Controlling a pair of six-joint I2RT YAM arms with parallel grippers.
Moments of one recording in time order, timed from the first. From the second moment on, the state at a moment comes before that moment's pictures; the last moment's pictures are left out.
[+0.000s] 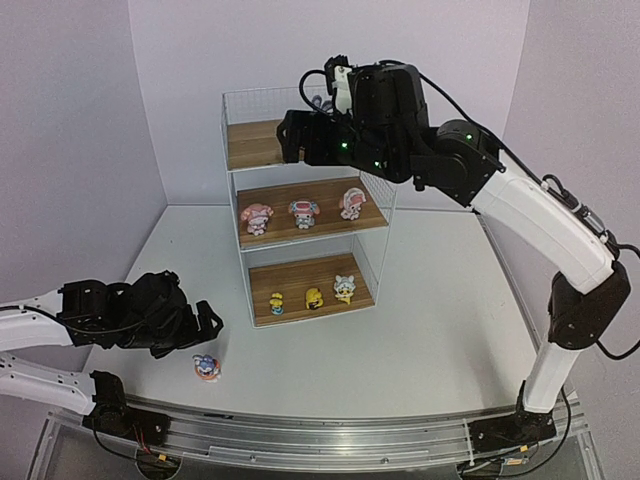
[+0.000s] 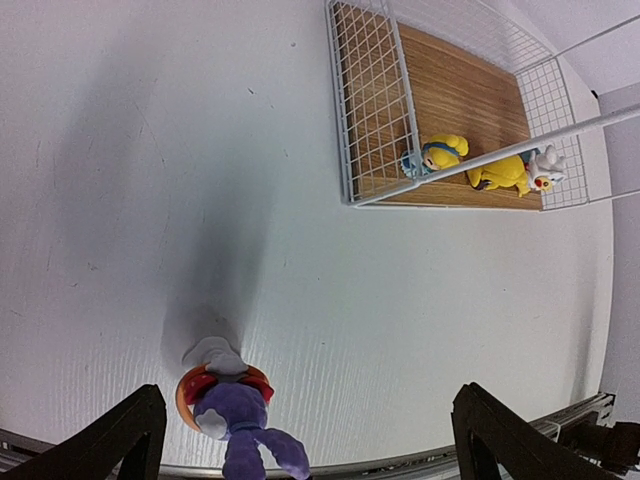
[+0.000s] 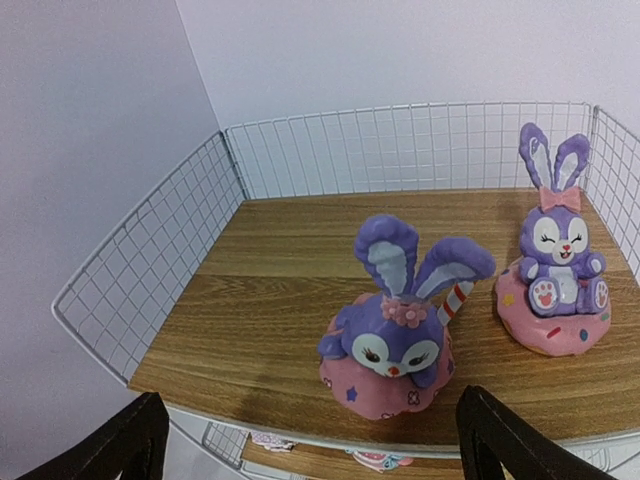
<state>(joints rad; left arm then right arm) -1.09 0.87 0.68 -0.78 -0.36 -1.25 1.12 1.83 2.20 -0.62 0.55 0.37</state>
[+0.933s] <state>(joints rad) -1.09 0.83 0.67 -0.79 -0.36 -1.26 1.09 1.94 2.31 -0.61 0.54 0.42</state>
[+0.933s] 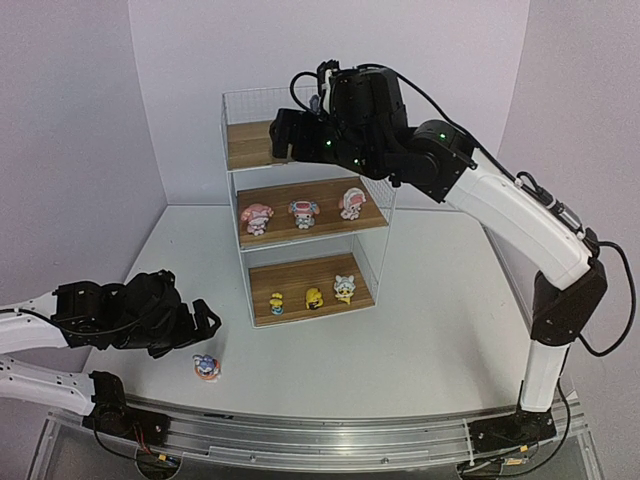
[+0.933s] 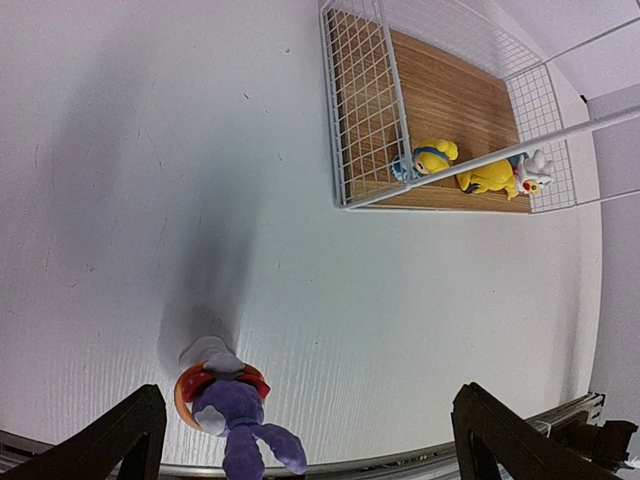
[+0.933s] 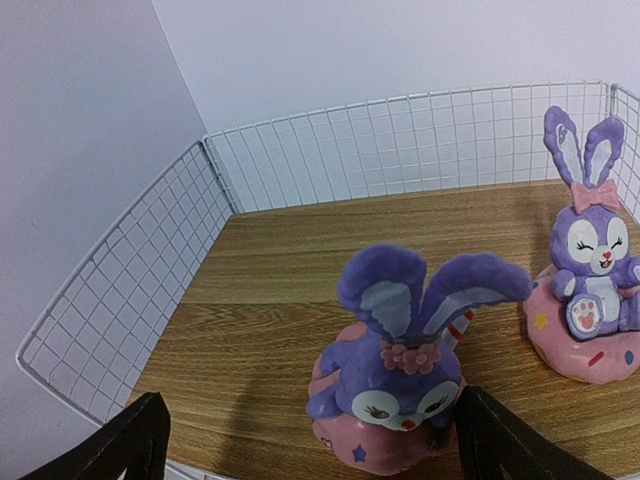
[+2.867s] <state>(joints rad) -1.09 0.89 0.66 -0.72 -0.36 -1.23 1.09 1.86 2.14 -0.59 0.63 0.26</state>
